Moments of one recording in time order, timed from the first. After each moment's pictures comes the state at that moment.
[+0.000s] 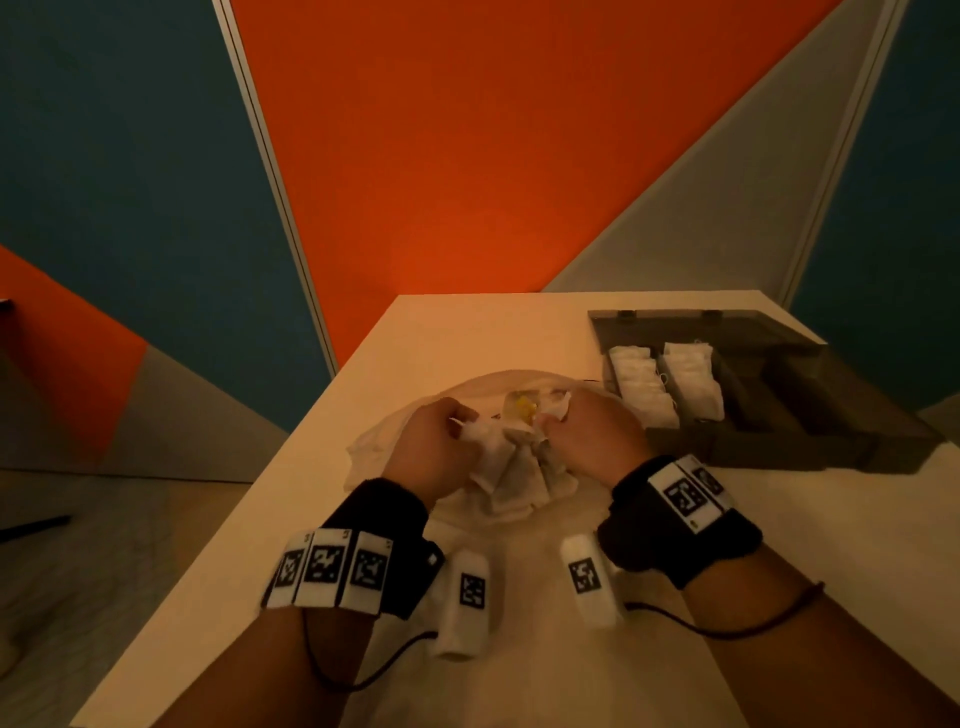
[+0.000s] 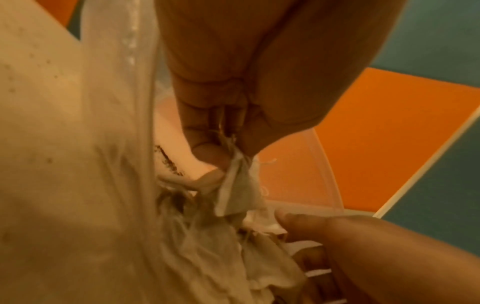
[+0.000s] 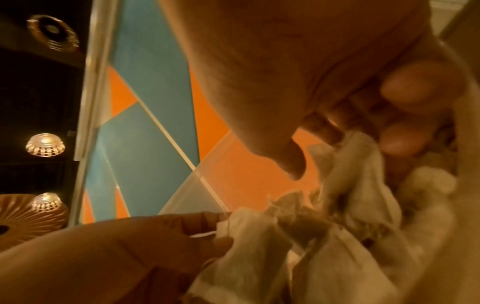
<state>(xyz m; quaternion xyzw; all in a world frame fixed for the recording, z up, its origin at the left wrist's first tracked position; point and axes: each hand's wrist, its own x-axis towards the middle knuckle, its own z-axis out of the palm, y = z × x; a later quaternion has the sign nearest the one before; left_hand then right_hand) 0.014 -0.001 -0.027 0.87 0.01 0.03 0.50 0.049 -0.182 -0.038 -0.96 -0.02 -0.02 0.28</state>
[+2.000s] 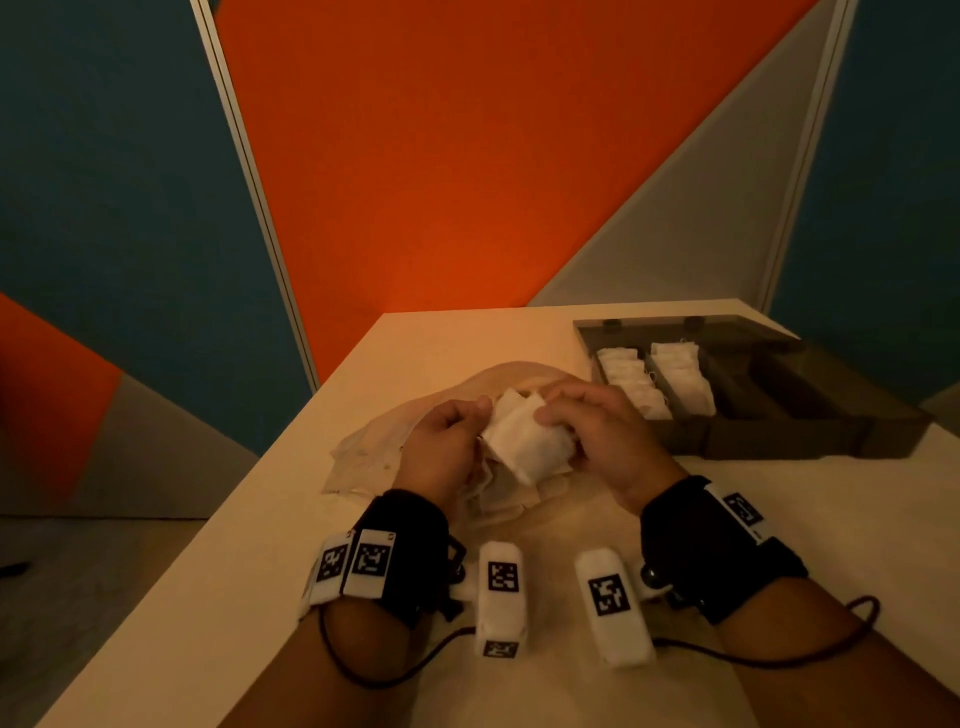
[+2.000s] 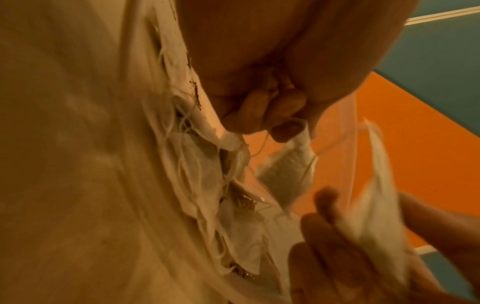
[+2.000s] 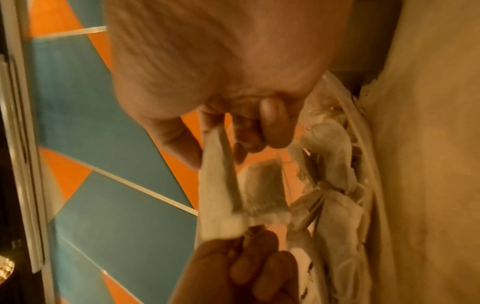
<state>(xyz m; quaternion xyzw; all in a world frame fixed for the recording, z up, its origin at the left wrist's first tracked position) 0.025 -0.023 -0.064 0.69 -0.01 0.05 0.72 0.008 -0.183 -0.039 -0.71 -0.08 -0.07 0.69</state>
